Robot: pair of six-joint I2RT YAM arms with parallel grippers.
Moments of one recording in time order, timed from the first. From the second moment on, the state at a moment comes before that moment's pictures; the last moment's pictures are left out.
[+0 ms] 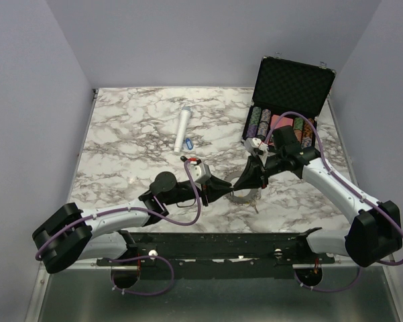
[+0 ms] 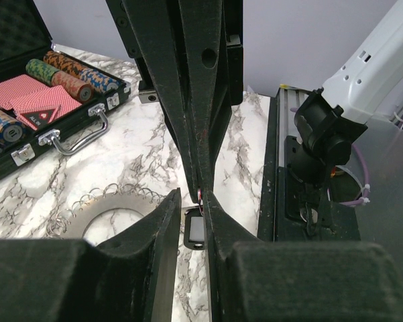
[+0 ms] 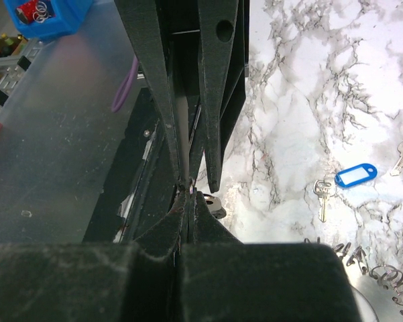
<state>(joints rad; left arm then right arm) -0.94 1.18 0.43 0.85 0.42 -0.19 0.40 1.28 0.93 -0.63 -1.36 -0.72</state>
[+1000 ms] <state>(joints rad) -0.94 1.19 0.48 0.73 0.44 -0.19 0.39 1.28 0.93 -0.62 -1.35 -0.72</state>
